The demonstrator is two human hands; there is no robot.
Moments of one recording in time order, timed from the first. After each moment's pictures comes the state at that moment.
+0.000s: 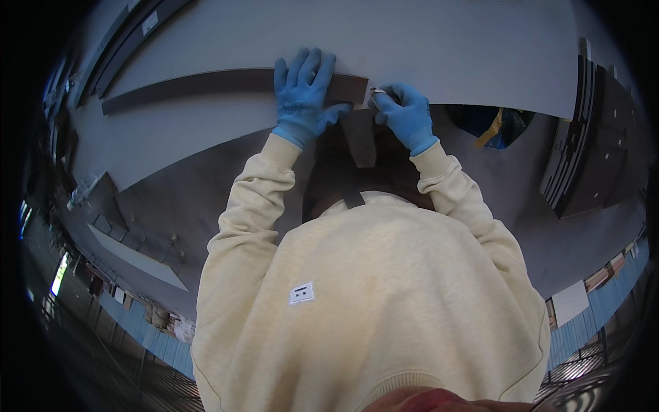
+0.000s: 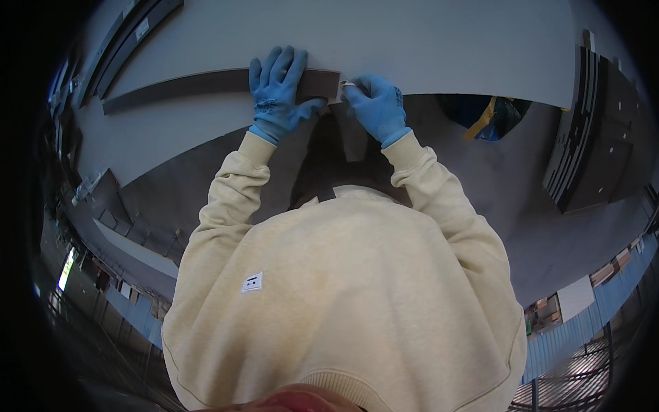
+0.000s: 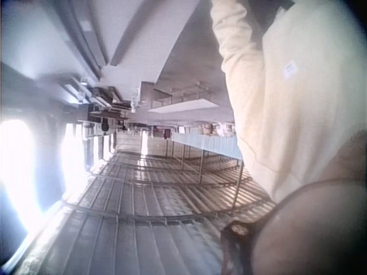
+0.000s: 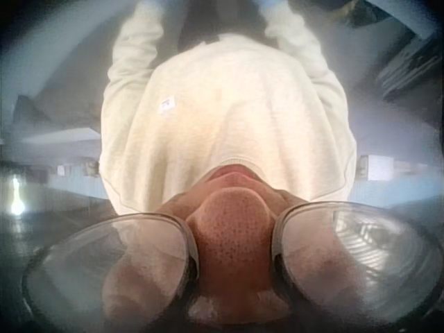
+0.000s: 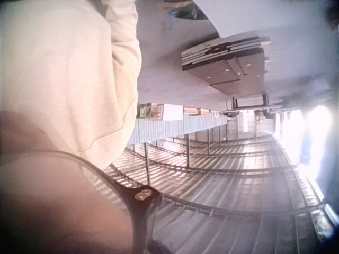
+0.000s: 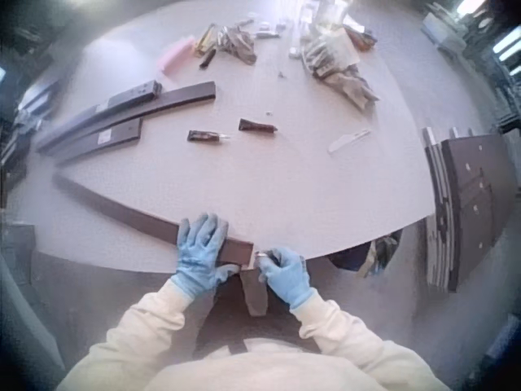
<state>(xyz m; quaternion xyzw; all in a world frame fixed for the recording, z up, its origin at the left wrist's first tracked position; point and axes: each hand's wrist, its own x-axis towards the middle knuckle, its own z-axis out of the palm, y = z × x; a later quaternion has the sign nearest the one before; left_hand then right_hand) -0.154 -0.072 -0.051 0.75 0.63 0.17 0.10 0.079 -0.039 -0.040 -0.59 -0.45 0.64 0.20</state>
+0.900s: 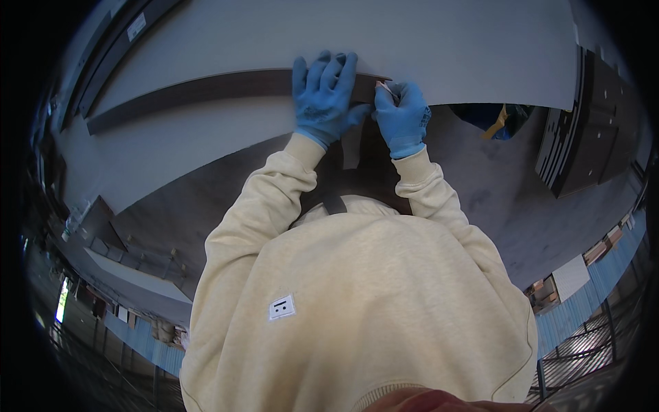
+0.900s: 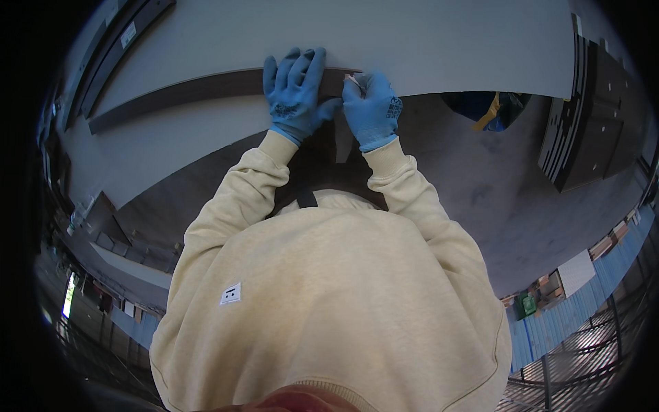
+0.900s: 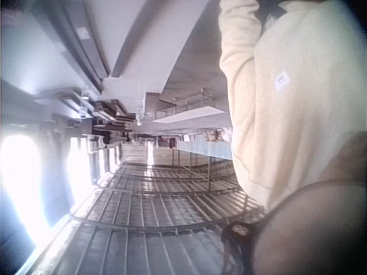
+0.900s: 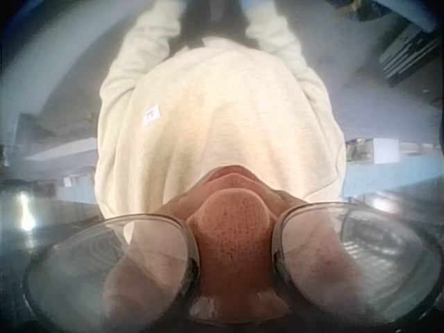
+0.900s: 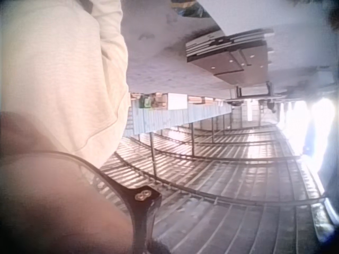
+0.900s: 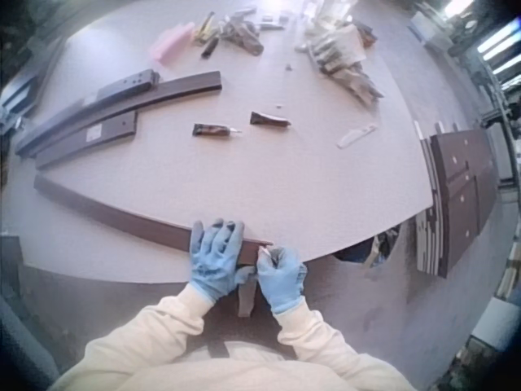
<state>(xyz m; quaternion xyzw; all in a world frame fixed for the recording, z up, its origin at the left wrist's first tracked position) -0.166 -0.074 -0.077 0.76 0.62 0.21 0.08 0.003 -0.068 -0.071 -0.71 -0.51 0.38 0.29</state>
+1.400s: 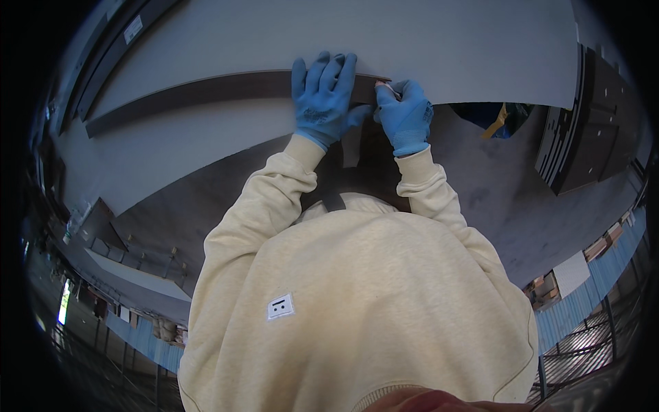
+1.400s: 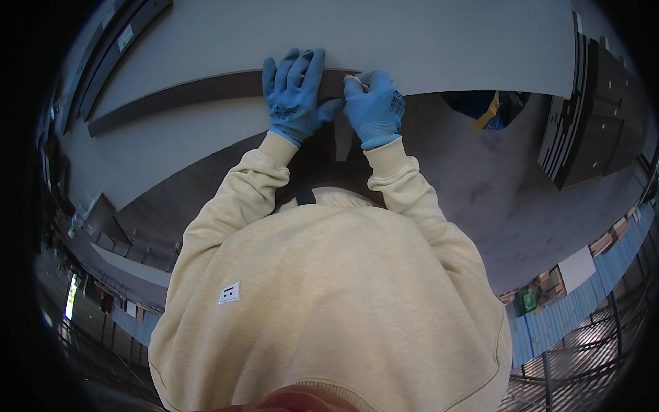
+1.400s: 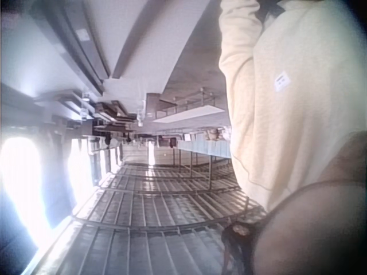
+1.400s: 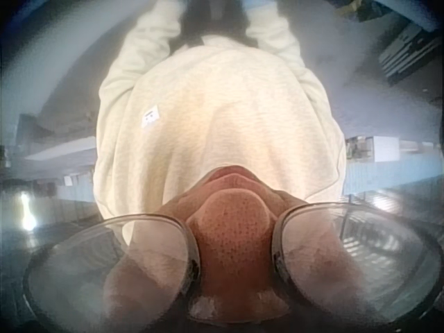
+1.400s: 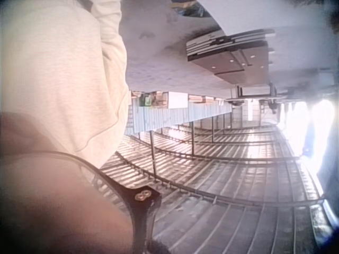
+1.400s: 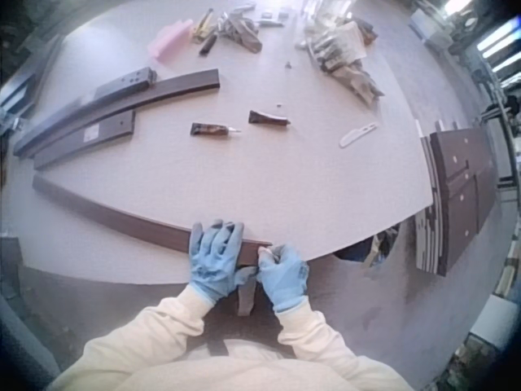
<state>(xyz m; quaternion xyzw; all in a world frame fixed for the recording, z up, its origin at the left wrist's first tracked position) -0.167 -0.073 -0.080 0.76 0.61 0.20 0.07 0.002 -0.055 -0.050 -0.75 -0.48 0.41 0.19</state>
